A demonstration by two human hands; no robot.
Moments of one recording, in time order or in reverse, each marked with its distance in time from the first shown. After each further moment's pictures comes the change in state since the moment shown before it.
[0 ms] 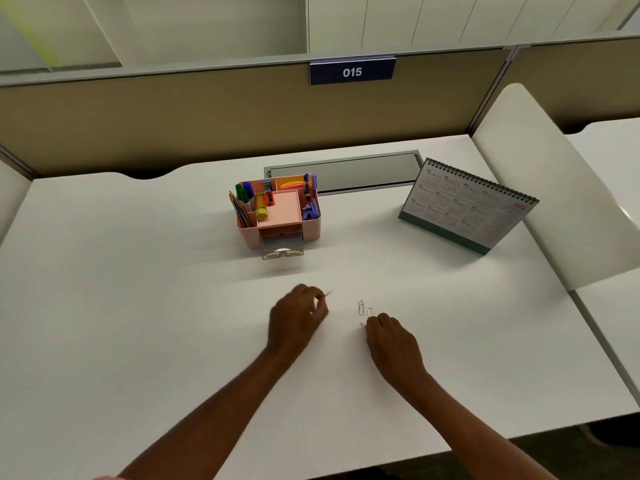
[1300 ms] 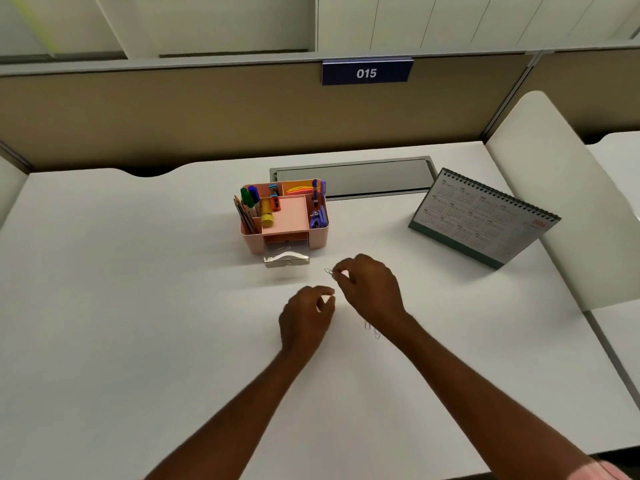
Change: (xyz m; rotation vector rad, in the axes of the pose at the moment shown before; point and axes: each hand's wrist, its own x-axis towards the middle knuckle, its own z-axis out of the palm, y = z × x) left_hand 0.031 0.004 0.021 -0.177 -0.025 -0.224; right_hand 0.123 -0.047 -0.087 0.434 0.085 -0.024
